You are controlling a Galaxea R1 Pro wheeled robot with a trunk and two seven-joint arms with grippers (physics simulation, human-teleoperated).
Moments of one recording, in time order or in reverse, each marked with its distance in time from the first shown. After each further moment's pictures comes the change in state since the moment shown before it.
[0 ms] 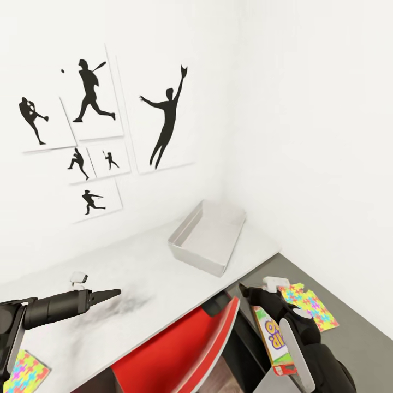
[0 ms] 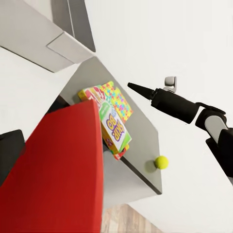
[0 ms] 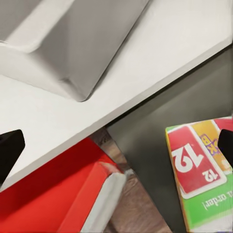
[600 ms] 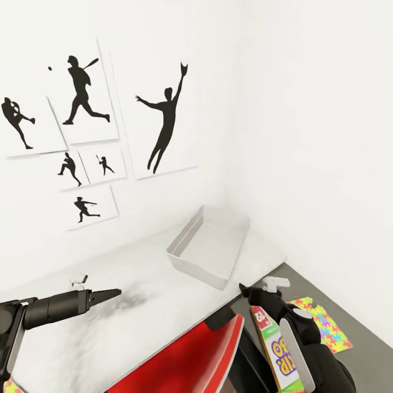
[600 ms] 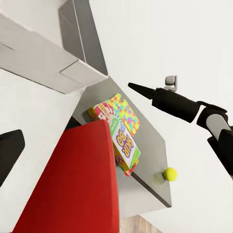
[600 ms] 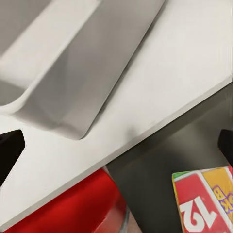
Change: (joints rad) left arm 0.000 -0.001 0.000 0.000 0.000 -0.018 0.000; right arm 0.000 0.000 0.000 0.000 0.000 0.000 0.000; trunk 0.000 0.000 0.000
